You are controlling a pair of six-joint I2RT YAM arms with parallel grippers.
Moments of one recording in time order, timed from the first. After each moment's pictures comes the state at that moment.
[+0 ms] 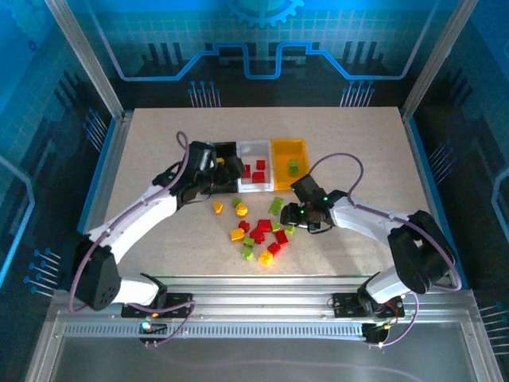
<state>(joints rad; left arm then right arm) -0.43 1.35 1.00 -0.39 0.05 -0.84 0.61 1.50 0.83 -0.48 -0.09 0.75</state>
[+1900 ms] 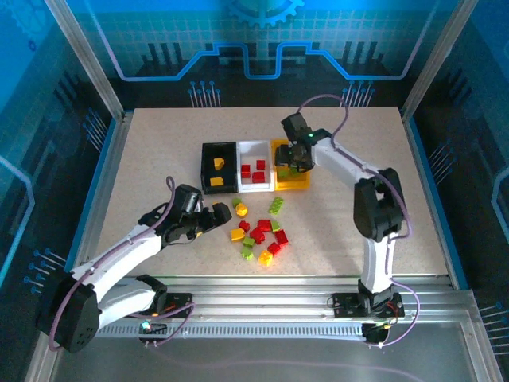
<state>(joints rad) -0.43 1.07 0.60 -0.45 0.18 -0.86 0.45 1.93 1.60 -0.72 0.05 0.48</state>
